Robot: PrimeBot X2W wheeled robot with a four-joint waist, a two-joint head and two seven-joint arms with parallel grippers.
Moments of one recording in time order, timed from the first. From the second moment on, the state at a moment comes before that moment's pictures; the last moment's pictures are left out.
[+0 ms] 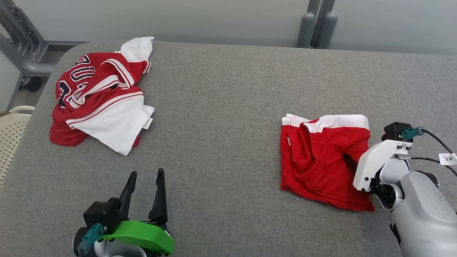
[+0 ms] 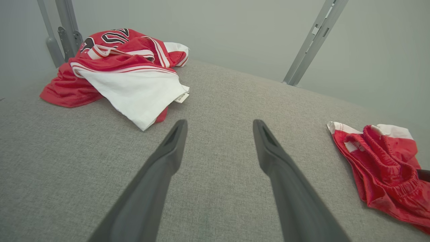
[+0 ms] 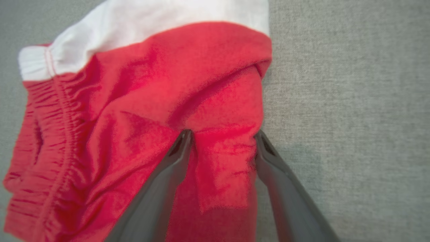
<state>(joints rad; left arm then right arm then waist) -0.09 0.31 -0.53 0.09 -0.69 0.26 -0.26 -0.50 -0.17 0.01 0.75 0.40 0.13 0.39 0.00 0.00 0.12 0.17</state>
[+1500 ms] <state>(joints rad) -0.29 0.34 -0.55 0.05 -0.58 0.26 -0.23 -0.84 -0.28 0.20 0.82 0.40 0.13 0.28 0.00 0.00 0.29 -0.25</state>
